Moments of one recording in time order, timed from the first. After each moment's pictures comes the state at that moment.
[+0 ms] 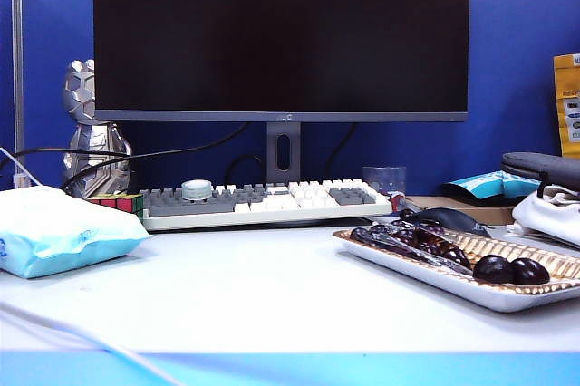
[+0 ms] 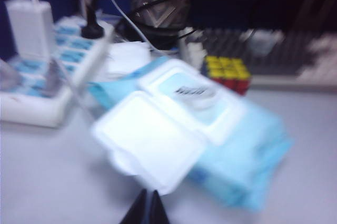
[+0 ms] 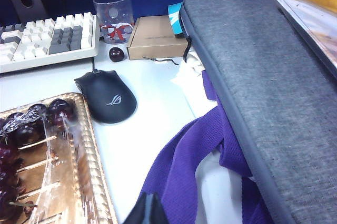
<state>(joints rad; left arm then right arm) -0.05 0.01 0.01 -0.15 -0.08 -0.12 -0.09 0.00 0.01 -0.17 -0.11 0.07</state>
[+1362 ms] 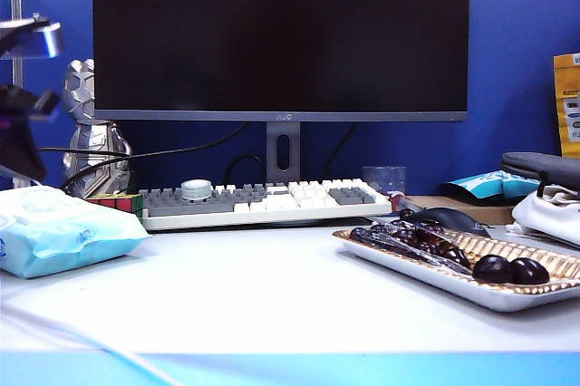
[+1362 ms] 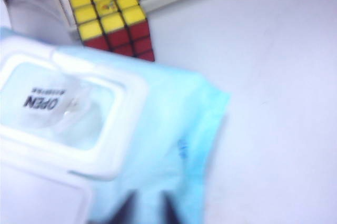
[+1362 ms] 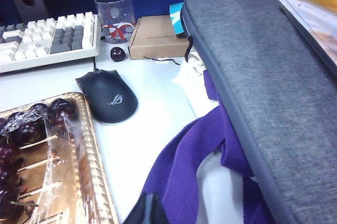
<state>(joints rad) -0.24 1.10 0.48 0.05 -0.01 0.09 -0.08 0.00 0.01 -0.17 -0.11 0.07</state>
